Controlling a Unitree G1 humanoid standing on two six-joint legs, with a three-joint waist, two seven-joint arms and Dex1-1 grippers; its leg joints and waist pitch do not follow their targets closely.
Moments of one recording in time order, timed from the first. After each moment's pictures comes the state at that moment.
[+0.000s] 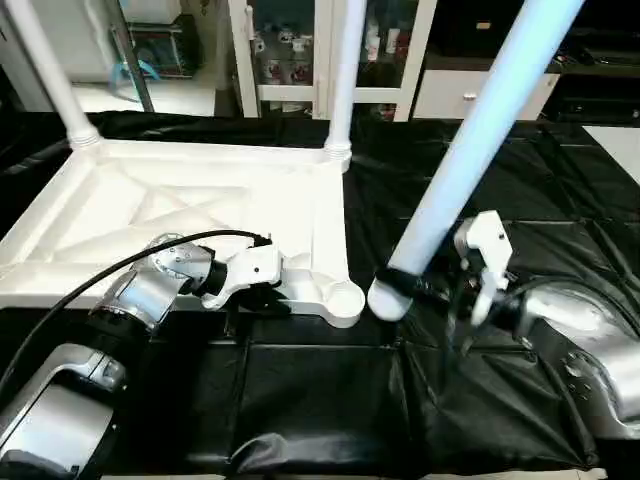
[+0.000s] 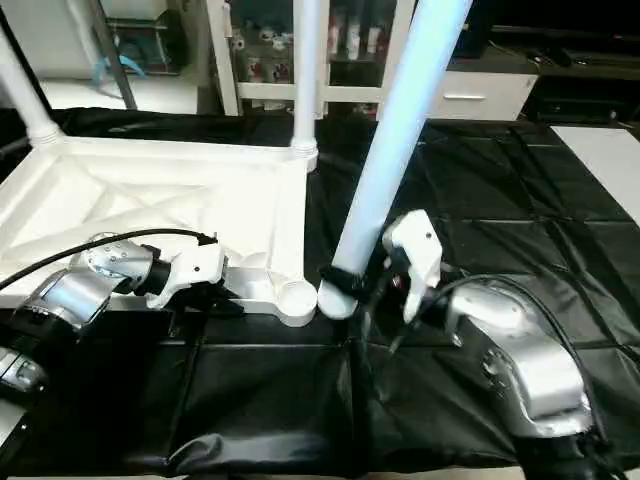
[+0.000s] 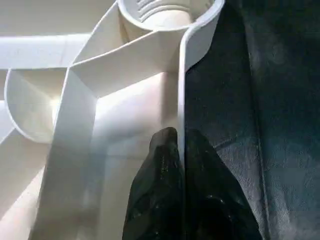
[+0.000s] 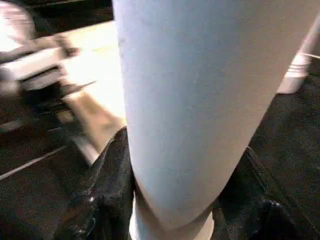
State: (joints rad) left arm -0.65 0.50 -0.39 0.63 0.07 0.00 -1.26; right arm -0.26 -0.42 0.04 -0.17 0.39 0.57 0.64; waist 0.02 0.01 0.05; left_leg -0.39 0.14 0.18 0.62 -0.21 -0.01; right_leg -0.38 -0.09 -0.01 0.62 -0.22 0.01
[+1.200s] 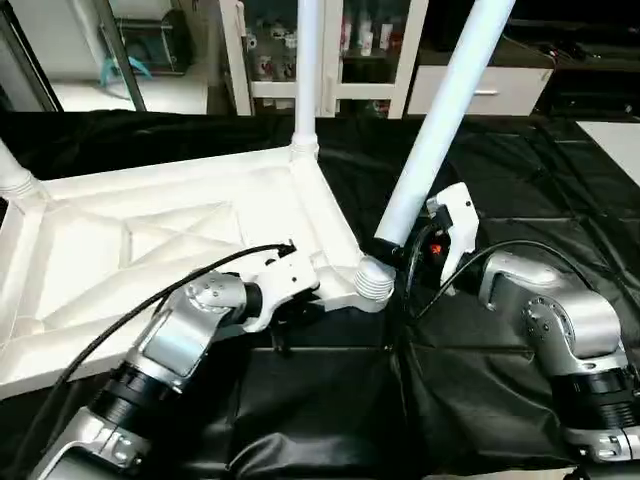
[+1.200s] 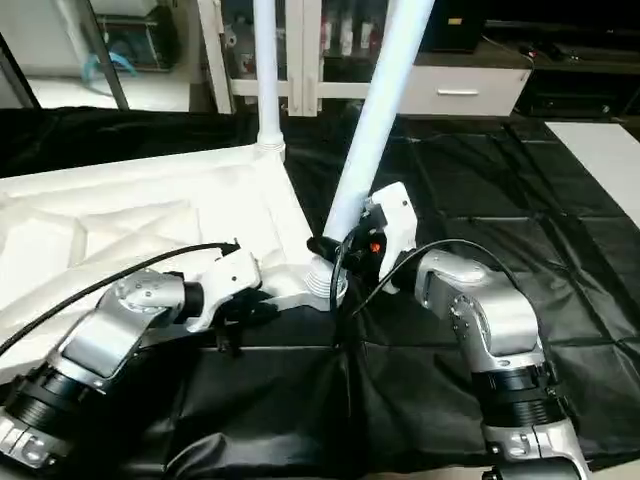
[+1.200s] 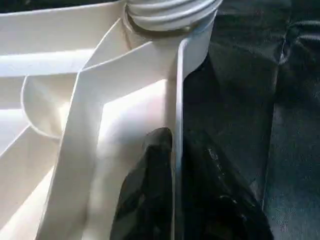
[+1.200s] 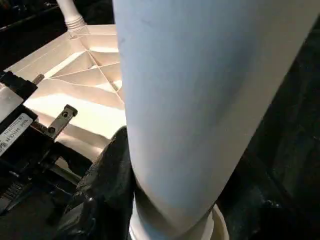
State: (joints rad) left arm -0.44 0.39 -0.37 0.17 0.11 0.39 -0.95; right arm -0.44 -0.36 0.05 0.02 0.44 0.72 0.67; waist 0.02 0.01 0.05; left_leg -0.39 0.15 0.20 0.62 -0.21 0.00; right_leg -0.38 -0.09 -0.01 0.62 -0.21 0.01
